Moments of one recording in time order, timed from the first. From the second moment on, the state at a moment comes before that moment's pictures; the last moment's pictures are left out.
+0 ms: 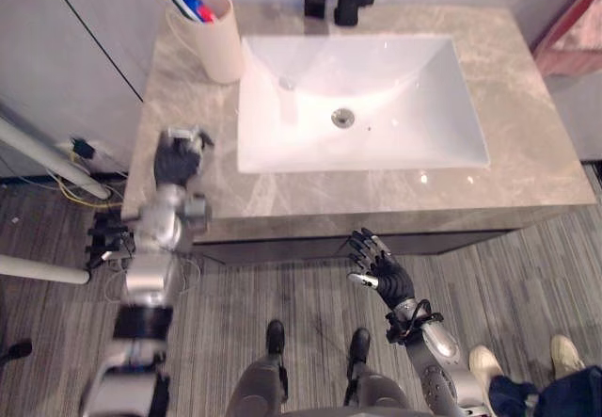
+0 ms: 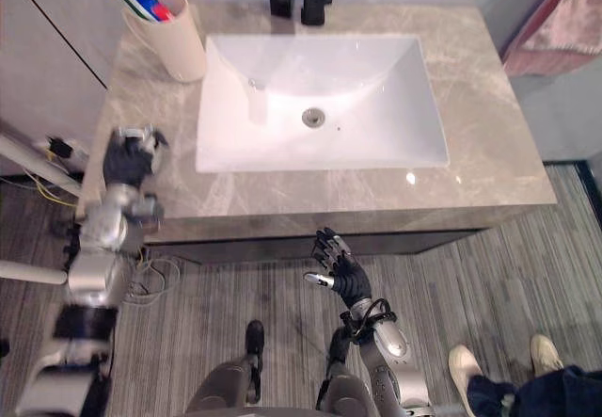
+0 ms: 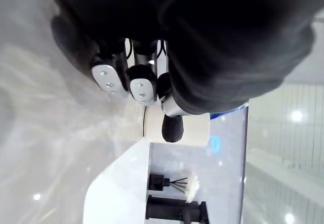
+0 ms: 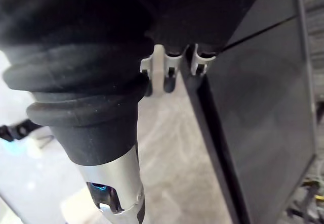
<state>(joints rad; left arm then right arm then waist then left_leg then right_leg) -0.13 0.30 0.10 0.01 -0.42 -0.14 0.07 0.21 -0.08 0.12 0.02 0.47 -0.06 0.23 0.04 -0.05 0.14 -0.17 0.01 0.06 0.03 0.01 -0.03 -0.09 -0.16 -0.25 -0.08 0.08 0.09</state>
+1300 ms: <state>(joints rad) 0.20 0.09 -0.12 0.76 -0.21 -0.10 -0.08 0.26 -0.05 -0.03 0.73 0.10 -0.08 0.08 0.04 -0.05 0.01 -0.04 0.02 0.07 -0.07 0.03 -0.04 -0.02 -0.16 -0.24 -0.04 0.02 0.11</state>
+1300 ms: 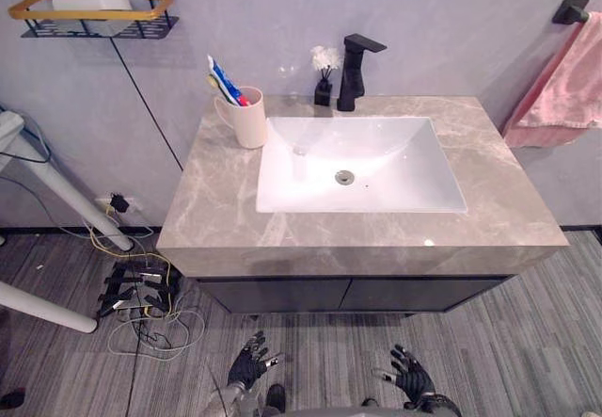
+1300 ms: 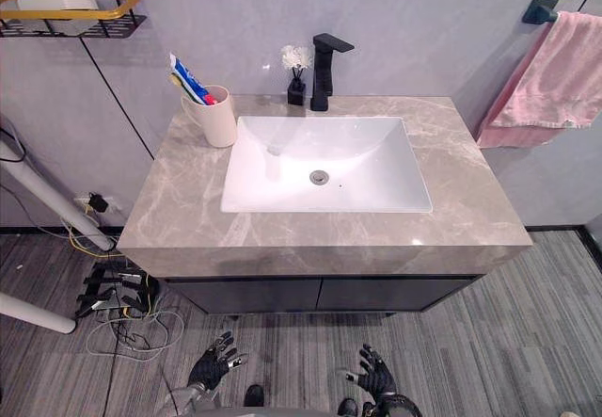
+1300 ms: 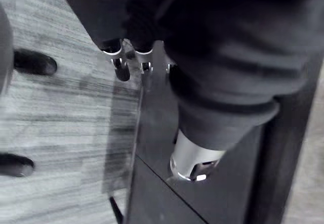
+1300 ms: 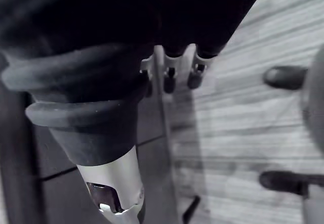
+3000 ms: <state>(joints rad) 0.12 0.09 0.23 1.05 -0.19 -0.07 -0.02 0.03 -0.06 -0.27 1.12 0.05 -0.06 0.02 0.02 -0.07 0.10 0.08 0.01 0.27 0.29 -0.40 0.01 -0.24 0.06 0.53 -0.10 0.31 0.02</state>
